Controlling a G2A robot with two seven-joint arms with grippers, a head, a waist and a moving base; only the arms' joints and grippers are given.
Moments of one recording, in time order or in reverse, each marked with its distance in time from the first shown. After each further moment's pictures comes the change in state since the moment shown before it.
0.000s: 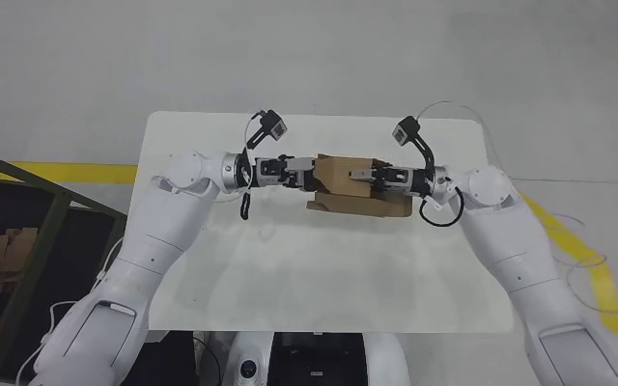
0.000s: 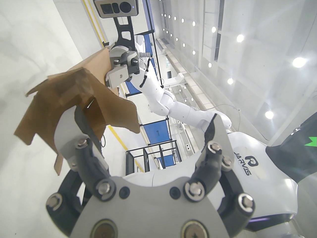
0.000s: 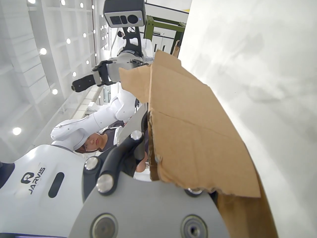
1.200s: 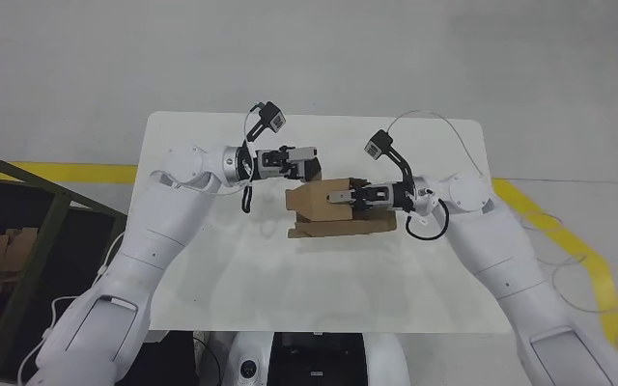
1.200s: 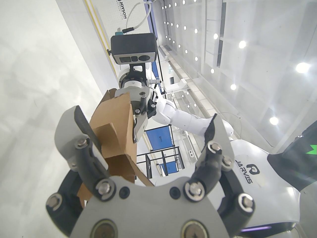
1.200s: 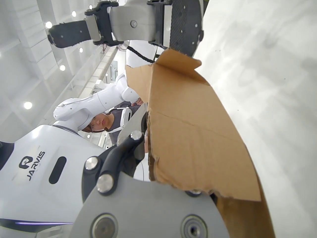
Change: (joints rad) left arm -0.040 -0.012 0.015 0.028 0.017 -0.007 0.040; right arm -0.011 -0.029 -0.079 -0.079 0.033 0.006 0.071
